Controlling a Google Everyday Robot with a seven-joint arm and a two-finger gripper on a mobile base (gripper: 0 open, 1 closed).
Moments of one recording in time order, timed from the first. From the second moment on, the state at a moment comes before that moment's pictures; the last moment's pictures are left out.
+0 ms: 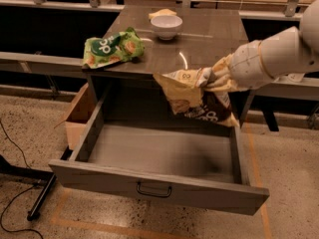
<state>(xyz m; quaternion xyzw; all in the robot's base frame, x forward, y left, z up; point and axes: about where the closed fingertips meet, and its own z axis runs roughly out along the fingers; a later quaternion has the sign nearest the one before) 0.574 -0.133 0.899 -0.73 0.54 0.02 0.41</state>
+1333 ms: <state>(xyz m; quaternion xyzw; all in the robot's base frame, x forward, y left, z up) 0.704 -0.157 1.027 -0.73 0.47 -0.24 0.44</state>
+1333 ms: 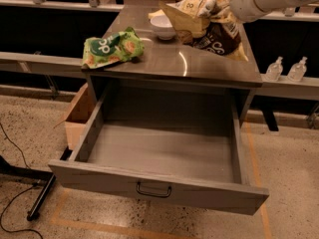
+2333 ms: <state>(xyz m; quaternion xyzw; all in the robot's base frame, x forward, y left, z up) 0.801 -0.144 0.983 -0.71 0.49 -0.27 0.42</state>
